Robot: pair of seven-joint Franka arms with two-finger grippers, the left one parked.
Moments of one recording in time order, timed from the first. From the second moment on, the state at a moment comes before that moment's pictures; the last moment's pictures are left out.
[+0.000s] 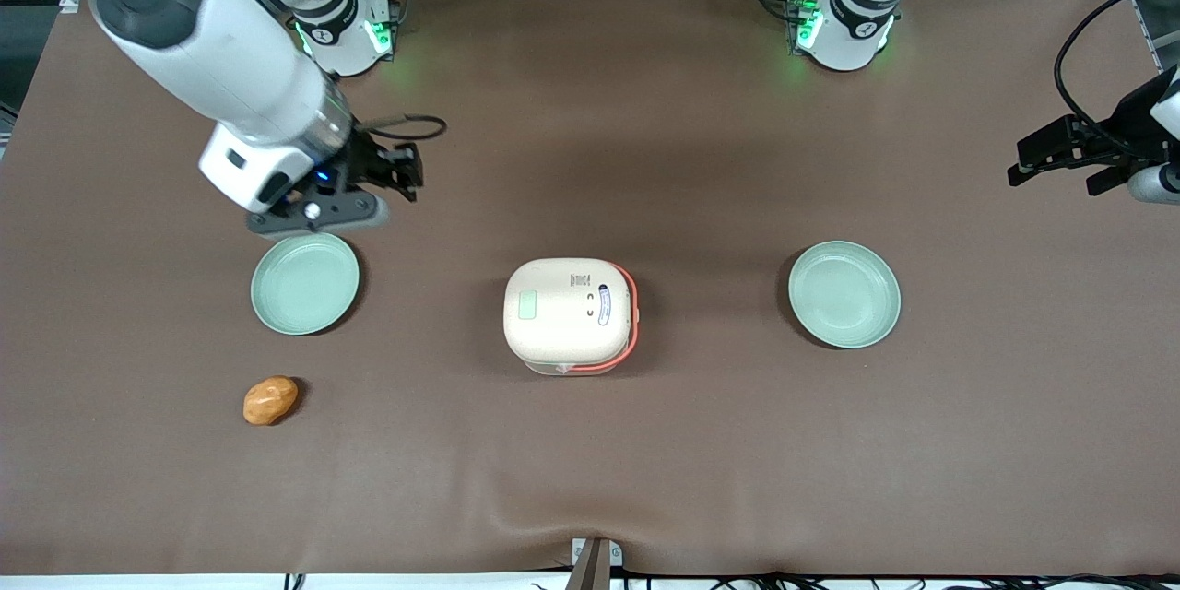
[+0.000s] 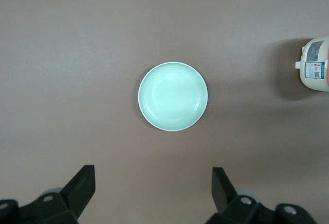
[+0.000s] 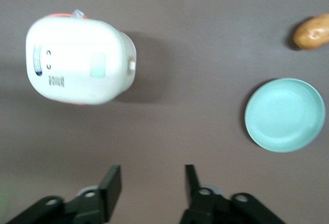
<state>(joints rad) 0.38 0.29 0.08 -1.32 0.08 1.58 0.34</state>
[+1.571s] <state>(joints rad) 0.49 0.59 0.08 -1.32 0.08 2.00 0.40</state>
